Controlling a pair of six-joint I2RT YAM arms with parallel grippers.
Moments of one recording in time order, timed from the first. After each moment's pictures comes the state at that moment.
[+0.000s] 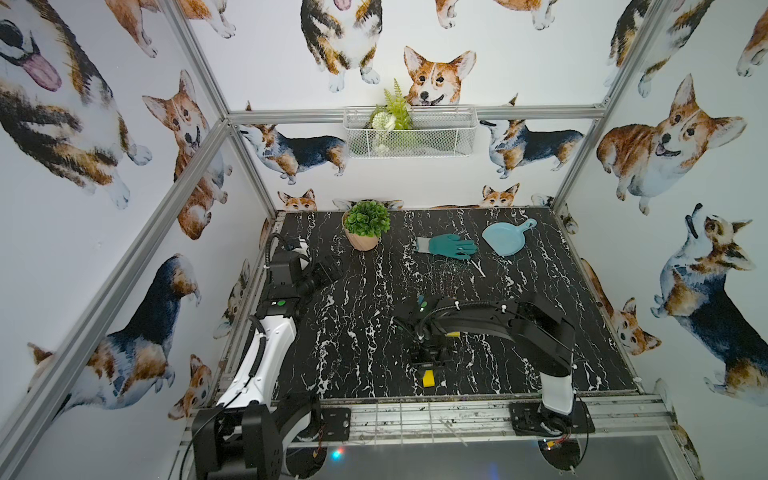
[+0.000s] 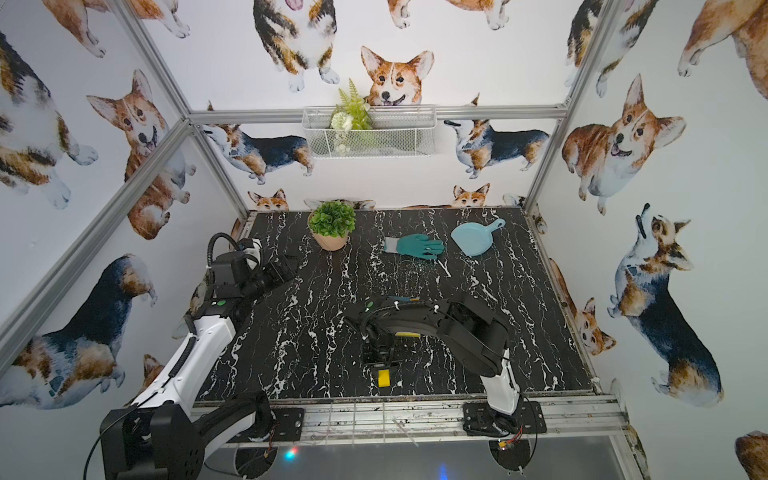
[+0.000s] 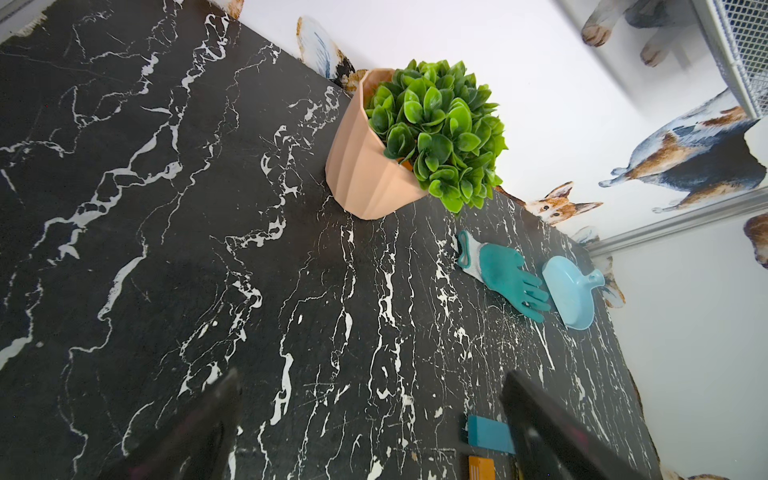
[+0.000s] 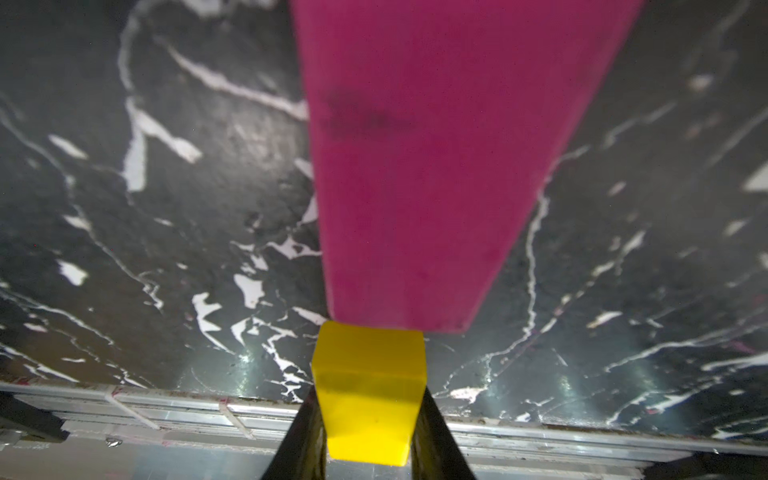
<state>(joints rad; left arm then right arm) 0.03 1.11 0.75 -0.18 0.31 -0.51 1.13 1.95 1.32 -1.05 -0.28 0.97</state>
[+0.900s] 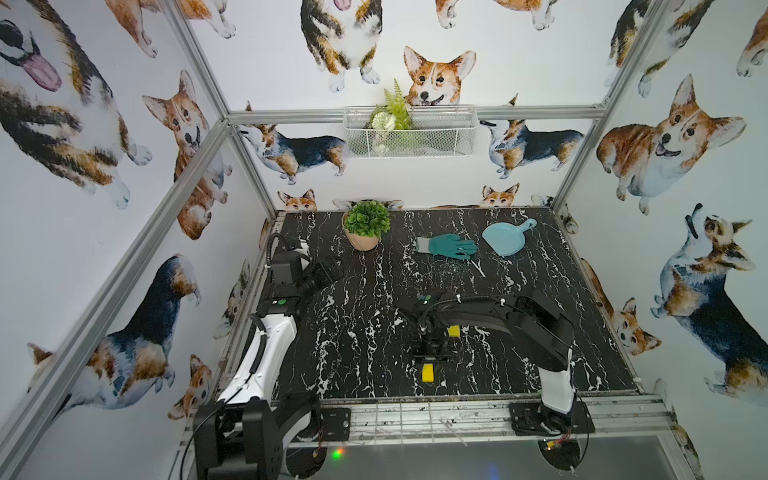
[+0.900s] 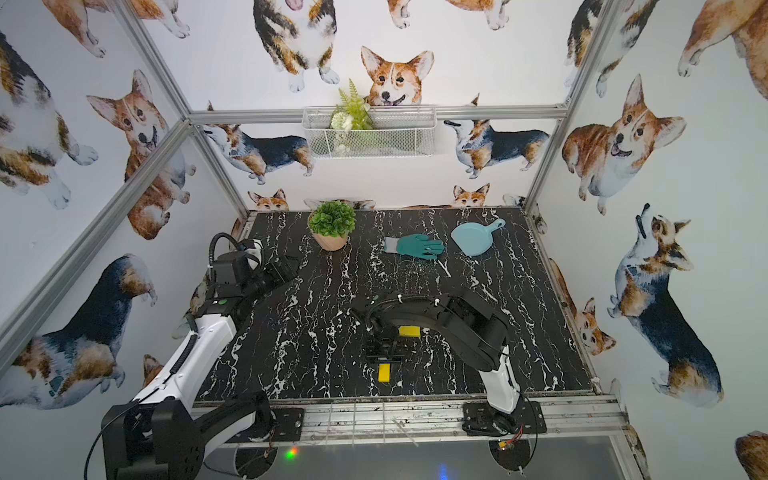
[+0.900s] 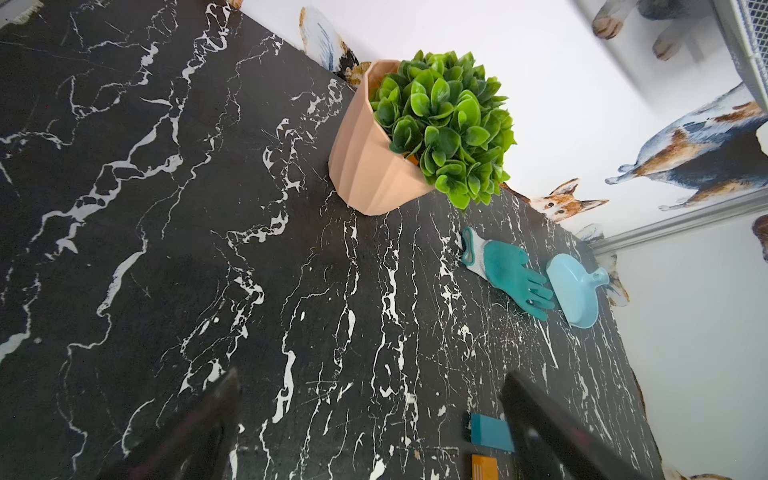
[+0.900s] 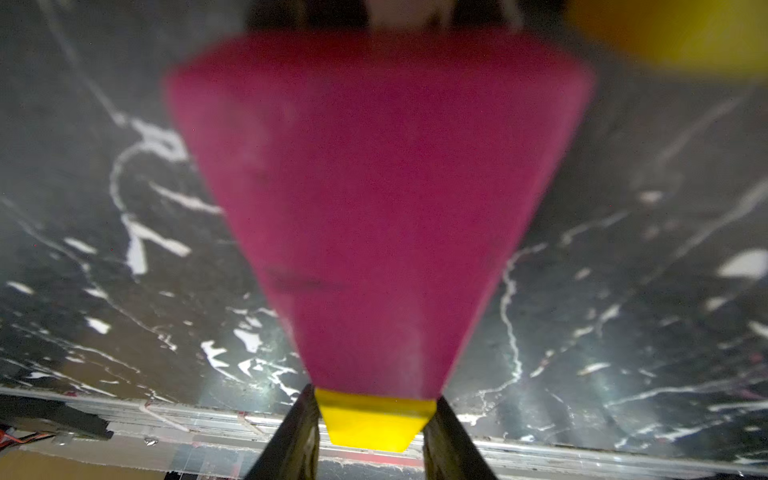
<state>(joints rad) 0.03 1.12 0.75 -0.18 0.31 -0.51 1.06 1.98 1.32 -1.02 -0.33 0.97</state>
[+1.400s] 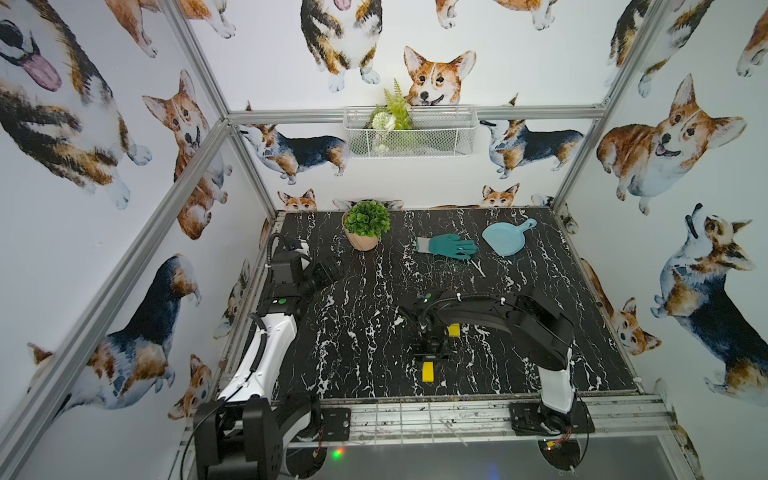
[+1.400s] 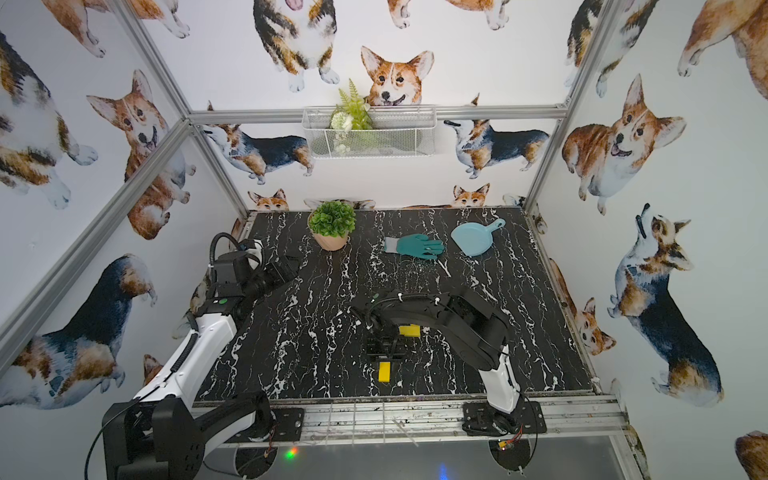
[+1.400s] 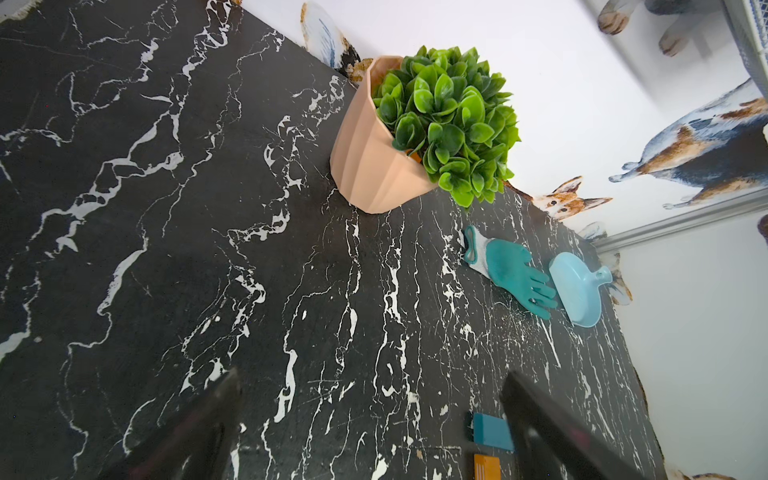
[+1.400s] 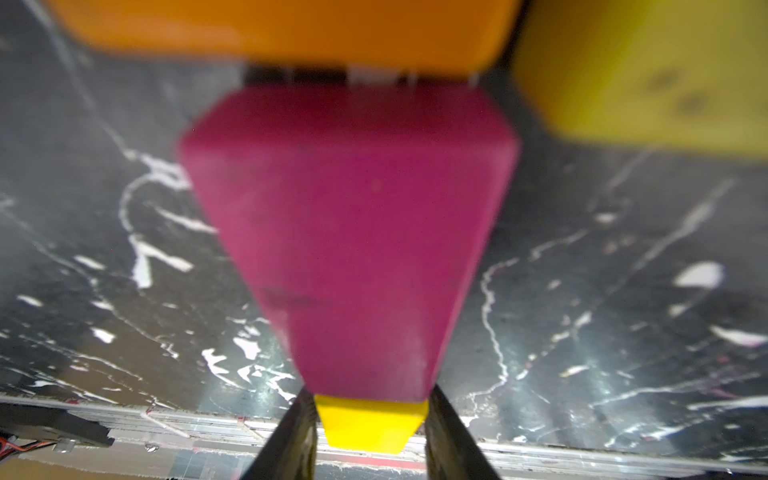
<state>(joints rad) 0.03 1.13 0.75 -0.18 0.31 -0.50 1.06 1.96 1.33 -1.03 -0.31 0.96</state>
